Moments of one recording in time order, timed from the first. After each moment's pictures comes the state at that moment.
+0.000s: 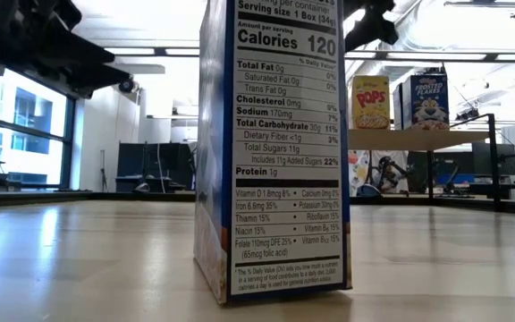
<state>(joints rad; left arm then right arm) -0.08 0.27 0.17 -0.04 -0.16 -0.08 -0.06 1.30 1.31 -0.80 0.26 0.57</state>
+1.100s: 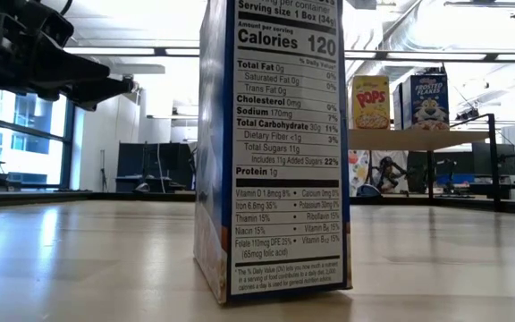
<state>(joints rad) -0.08 0.25 0.01 0.18 -0.09 0.02 0.26 1.30 1.31 -0.33 0.25 0.56</state>
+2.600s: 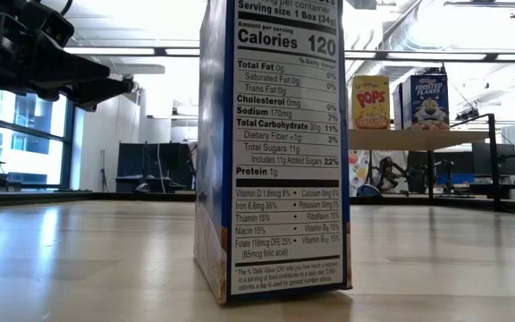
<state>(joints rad) -0.08 0.25 0.01 0.18 -0.09 0.01 0.45 1.81 2.02 -1.01 0.35 1.03</state>
